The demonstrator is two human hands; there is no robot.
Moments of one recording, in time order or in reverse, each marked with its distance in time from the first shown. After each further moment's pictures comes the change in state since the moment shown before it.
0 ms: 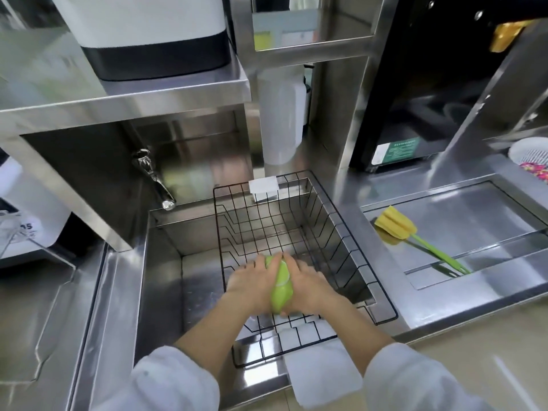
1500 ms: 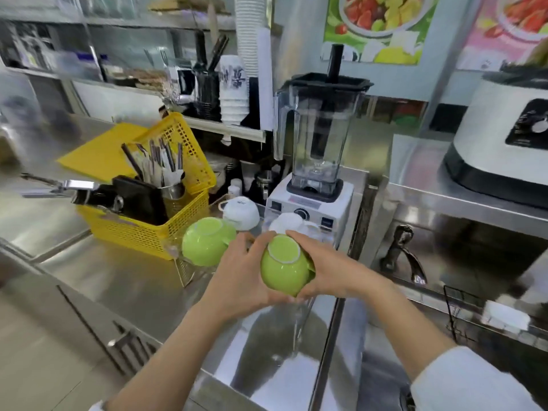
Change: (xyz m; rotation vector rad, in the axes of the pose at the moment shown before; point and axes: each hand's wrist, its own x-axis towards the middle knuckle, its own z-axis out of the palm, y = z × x) left_hand -0.333 -0.269 -0.061 -0.519 0.905 -0.525; right_hand -0.025 -0.411 -0.015 -0.161 -0.173 -0.911
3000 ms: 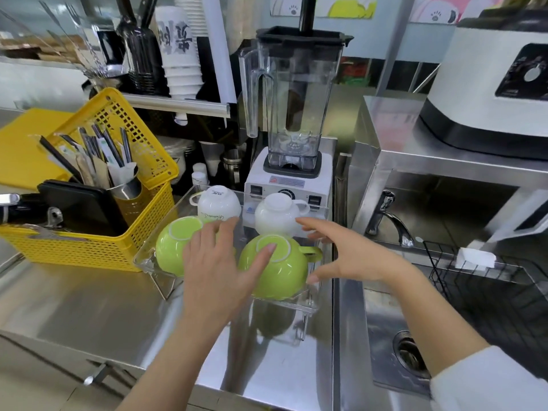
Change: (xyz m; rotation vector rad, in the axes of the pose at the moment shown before) left_hand 0.014 -0.030 -0.007 0.107 0.233 -0.052; right_hand -0.007 0.003 -0.001 0.233 0.101 0.180
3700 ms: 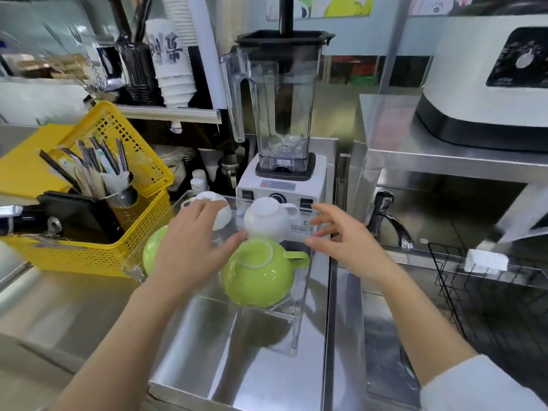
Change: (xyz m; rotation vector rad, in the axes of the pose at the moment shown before) left_hand 0.043 0.006 -0.017 0.124 -0.144 0.159; right_hand -0.004 0.023 -0.008 0.294 0.380 -0.049
